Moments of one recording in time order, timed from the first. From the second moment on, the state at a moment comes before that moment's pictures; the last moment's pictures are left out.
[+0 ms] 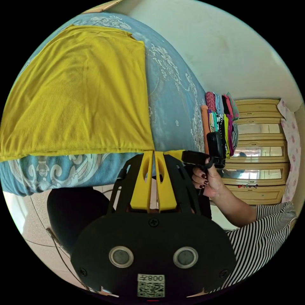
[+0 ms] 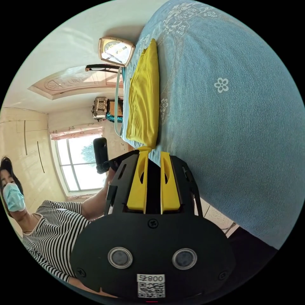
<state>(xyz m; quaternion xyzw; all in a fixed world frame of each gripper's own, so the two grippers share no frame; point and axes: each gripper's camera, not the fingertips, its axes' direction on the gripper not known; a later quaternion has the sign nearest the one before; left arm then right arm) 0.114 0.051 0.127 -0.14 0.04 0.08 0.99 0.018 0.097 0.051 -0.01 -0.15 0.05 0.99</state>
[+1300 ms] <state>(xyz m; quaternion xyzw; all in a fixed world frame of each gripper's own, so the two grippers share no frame) -0.126 0.154 -0.109 0.17 0.31 -0.24 0.90 -0.049 0.058 -0.050 0.01 -0.24 -0.06 0.97</state>
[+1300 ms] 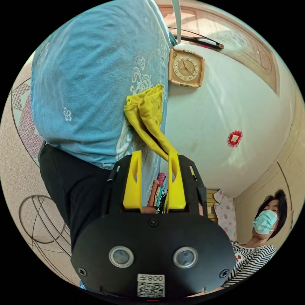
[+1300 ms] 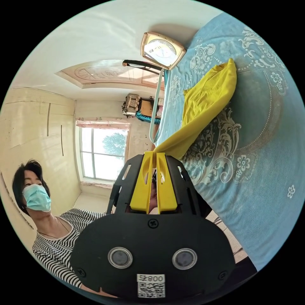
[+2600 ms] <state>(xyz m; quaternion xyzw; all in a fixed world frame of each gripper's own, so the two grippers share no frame) 0.353 -0.013 -0.296 0.12 0.42 0.08 0.90 0.193 0.417 -0.568 0.24 -0.30 -0.15 0.91</state>
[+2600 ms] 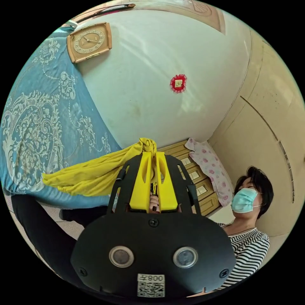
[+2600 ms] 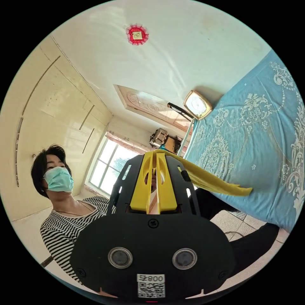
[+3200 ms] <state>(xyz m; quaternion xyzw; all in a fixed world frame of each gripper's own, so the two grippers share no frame) 0.889 -0.227 -0.158 0.03 0.44 0.23 0.87 0.377 0.466 -1.008 0.41 -0.16 -0.16 0.88</state>
